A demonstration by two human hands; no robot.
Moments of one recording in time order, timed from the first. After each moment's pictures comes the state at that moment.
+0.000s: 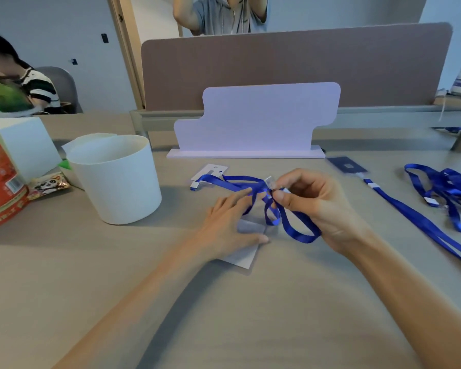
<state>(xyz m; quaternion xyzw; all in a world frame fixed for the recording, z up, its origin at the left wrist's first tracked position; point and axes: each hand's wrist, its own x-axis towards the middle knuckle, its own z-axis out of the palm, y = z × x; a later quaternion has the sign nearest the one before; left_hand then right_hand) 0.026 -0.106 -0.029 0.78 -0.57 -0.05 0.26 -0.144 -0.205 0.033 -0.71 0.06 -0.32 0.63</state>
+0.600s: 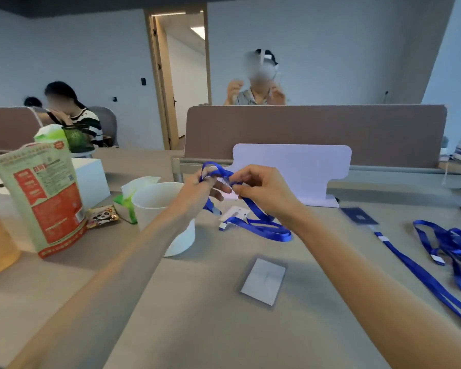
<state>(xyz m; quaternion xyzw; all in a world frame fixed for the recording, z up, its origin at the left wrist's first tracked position) 0.067 -0.041 0.126 0.70 -0.36 -0.13 0.61 -0.046 -0.162 0.134 -0.82 0.09 -0.30 0.48</state>
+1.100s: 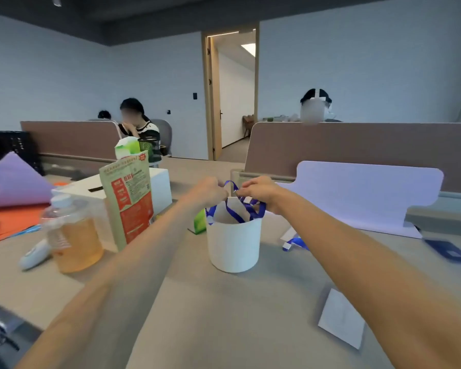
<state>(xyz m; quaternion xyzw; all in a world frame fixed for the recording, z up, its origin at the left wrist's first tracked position) 0.198 0.025 0.155 0.90 -0.27 -0.05 0.33 0.128 -0.109 0.147 -0.81 0.17 -0.12 0.55</state>
